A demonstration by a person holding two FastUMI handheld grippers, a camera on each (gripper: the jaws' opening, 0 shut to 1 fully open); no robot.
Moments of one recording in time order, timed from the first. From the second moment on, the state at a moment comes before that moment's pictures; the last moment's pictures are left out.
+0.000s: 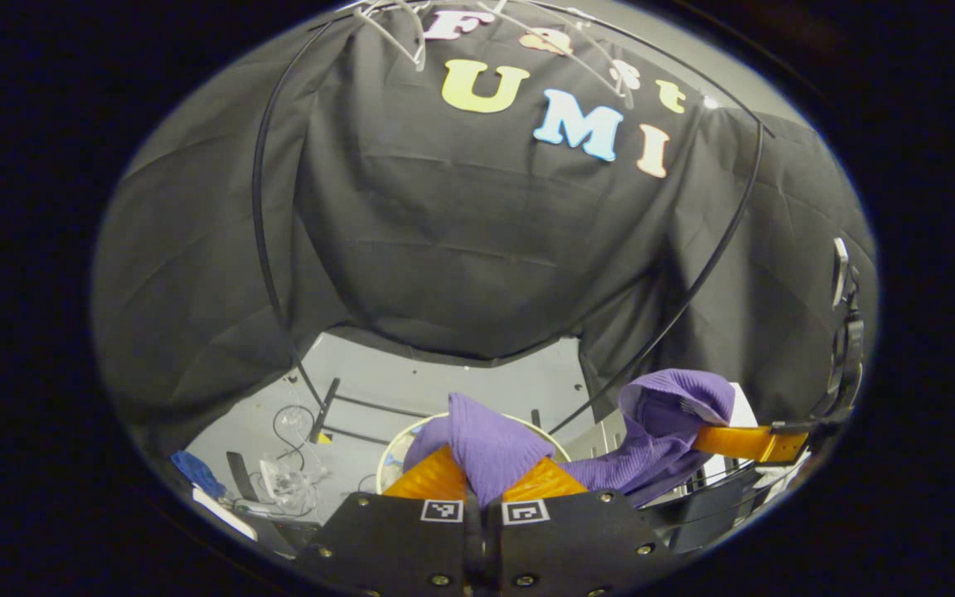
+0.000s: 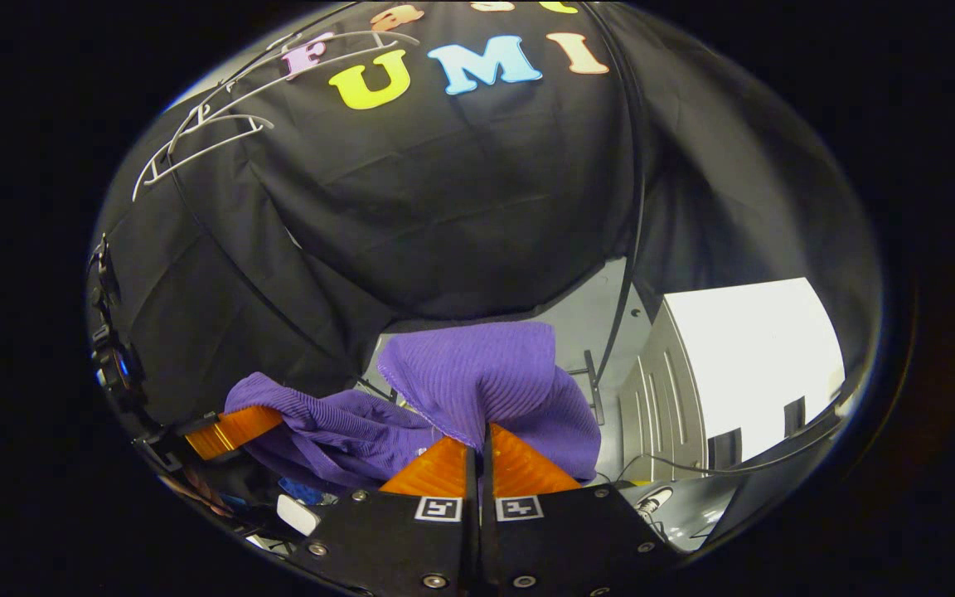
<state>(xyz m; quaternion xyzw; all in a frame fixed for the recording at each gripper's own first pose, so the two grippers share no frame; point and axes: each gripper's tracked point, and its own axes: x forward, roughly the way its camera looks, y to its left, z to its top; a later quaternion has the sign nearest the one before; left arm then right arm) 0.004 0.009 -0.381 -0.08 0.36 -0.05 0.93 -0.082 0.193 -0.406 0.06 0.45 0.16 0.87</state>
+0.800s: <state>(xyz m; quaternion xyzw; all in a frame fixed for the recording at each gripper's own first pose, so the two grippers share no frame) 0.003 0.011 -0.449 -0.07 0.42 -0.08 0.90 -0.092 0.209 -0.455 0.04 0.50 0.13 0.86</state>
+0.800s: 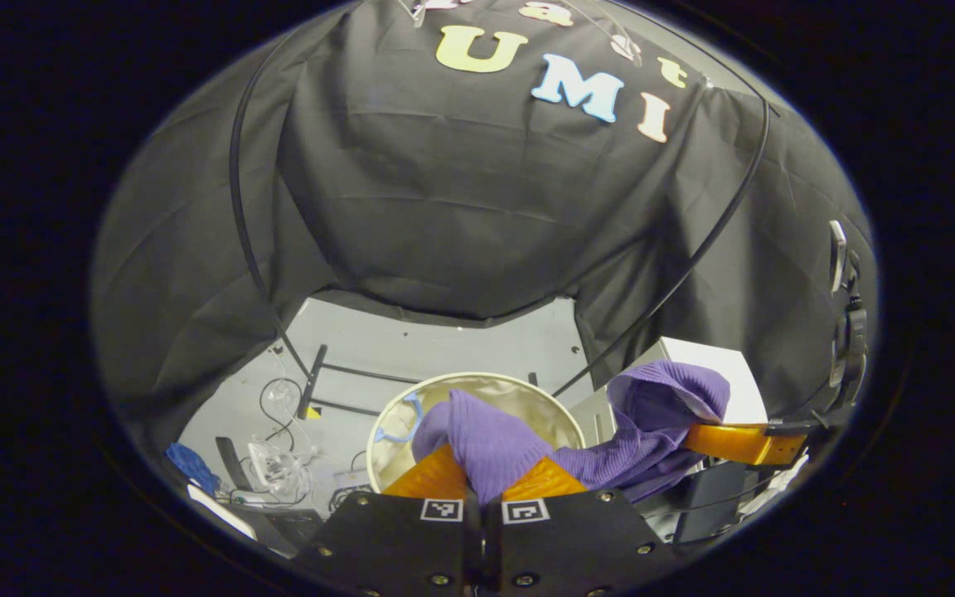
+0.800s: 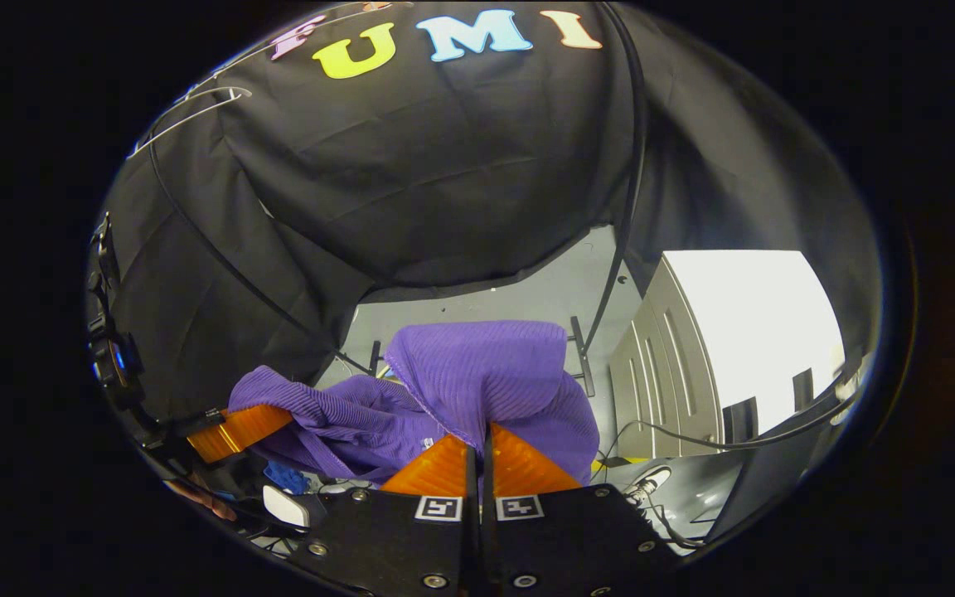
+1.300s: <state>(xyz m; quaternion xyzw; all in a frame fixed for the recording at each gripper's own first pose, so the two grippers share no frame) 0.009 0.009 -0.456 -0.05 0.42 -0.08 0.90 -0.093 0.208 -0.457 0.02 0.51 0.14 0.85</state>
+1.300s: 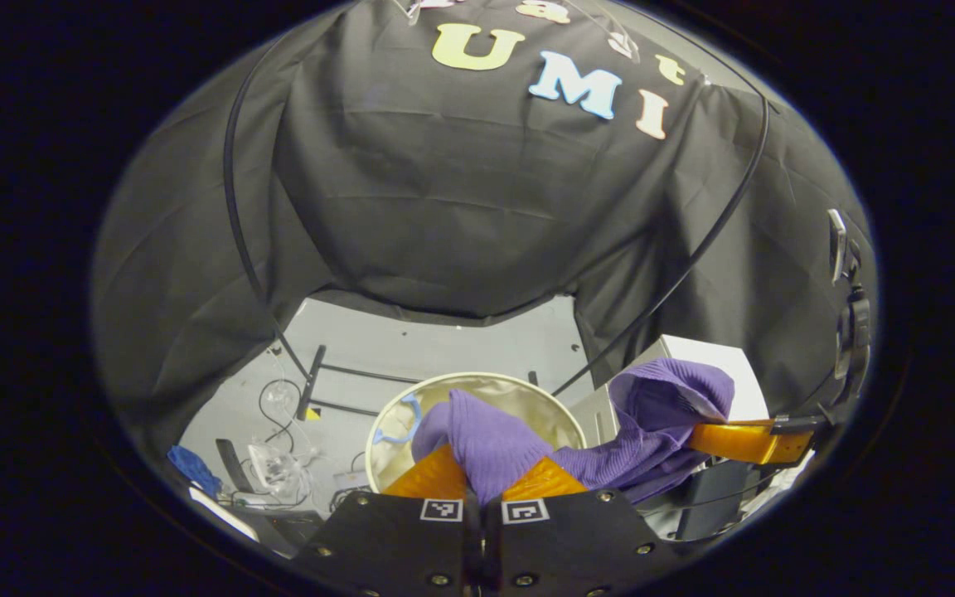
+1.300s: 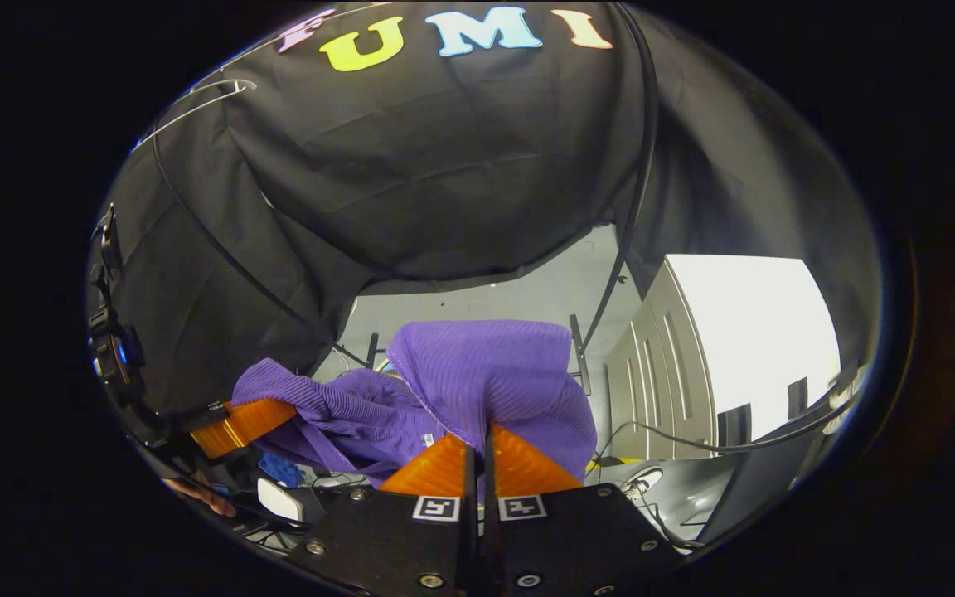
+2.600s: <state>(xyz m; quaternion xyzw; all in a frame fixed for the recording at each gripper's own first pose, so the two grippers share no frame) -0.001 -0.079 -0.118 -0.04 0.10 0.12 0.99 0.058 -0.110 -0.157 0.03 0.13 0.05 0.99</state>
